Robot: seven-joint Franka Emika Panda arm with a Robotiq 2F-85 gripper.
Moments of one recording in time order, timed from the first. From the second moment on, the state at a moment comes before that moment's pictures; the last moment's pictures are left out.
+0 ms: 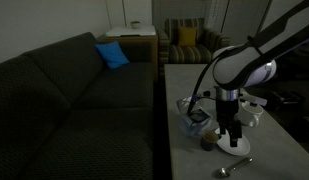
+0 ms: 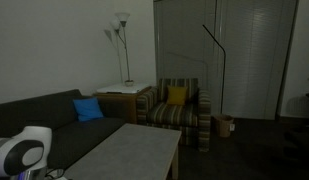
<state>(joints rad) 0.08 1.51 0.20 -1.06 -0.18 2.13 -1.09</state>
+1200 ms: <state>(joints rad) 0.11 1.50 0.17 -1.09 -0.15 2.38 -0.99</state>
